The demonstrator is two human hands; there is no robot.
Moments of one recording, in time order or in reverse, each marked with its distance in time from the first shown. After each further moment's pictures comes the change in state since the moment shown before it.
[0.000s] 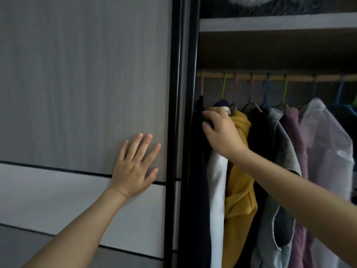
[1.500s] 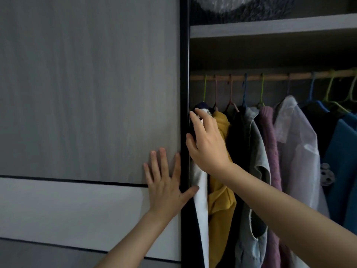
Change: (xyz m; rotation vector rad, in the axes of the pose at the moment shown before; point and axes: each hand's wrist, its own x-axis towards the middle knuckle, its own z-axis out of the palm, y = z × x) left_hand 0.029 0.137 -0.010 -0.098 -0.252 -0.389; right_hand -0.038 0.001 -0.012 -0.188 0.205 -0.181
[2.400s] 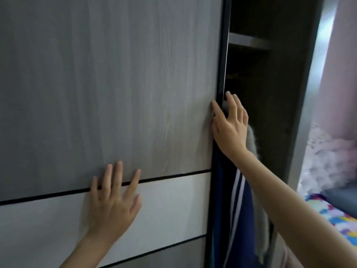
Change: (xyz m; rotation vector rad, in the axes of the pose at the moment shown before) left_hand -0.025 0.199 0.028 -0.082 0.245 0.314; right_hand -0.096 0.233 -0.249 -0.728 0.128 0.198
